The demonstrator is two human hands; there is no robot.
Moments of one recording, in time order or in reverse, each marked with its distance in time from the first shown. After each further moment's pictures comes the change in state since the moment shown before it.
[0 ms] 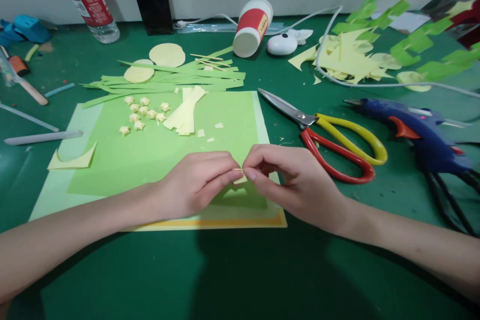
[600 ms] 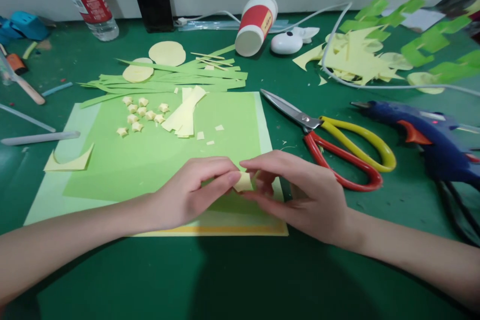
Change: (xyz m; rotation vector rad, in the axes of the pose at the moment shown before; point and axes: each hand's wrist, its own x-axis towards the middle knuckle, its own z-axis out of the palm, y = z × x) left_hand 0.001 0.005 0.000 -0.353 -0.025 -0.230; right_hand -0.010 0.010 0.001 -0.023 0.079 -0.137
